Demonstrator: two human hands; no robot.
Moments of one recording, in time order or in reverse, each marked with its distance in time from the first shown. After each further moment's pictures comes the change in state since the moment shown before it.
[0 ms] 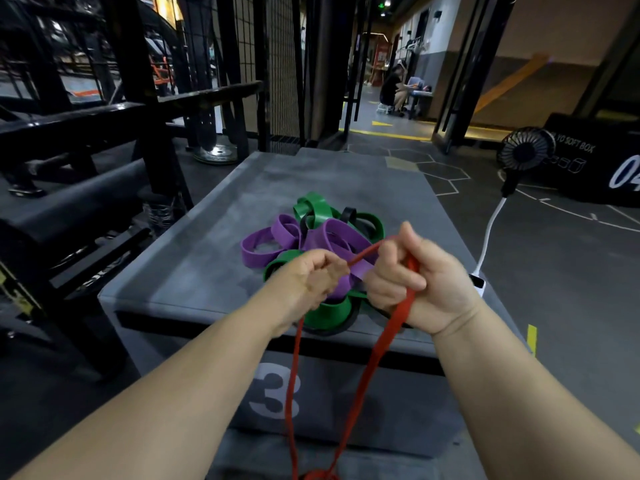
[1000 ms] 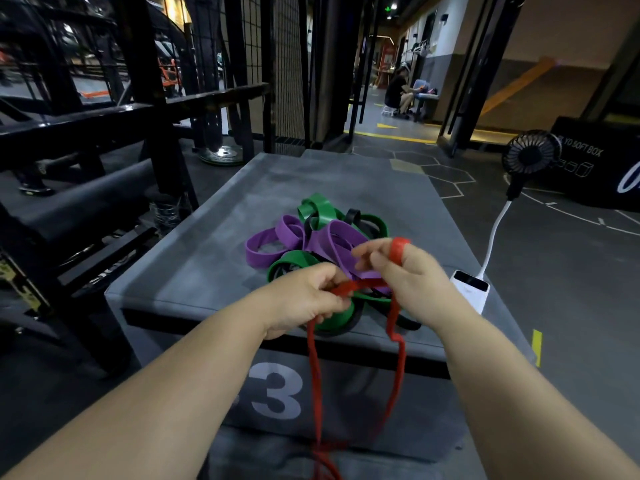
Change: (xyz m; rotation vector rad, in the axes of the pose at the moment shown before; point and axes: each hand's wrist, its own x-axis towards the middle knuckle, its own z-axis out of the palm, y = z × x) left_hand -0.009 0.010 -0.010 0.188 -0.248 -0.129; right_hand 0.001 0.008 0.012 -1.181 0.663 -0.153
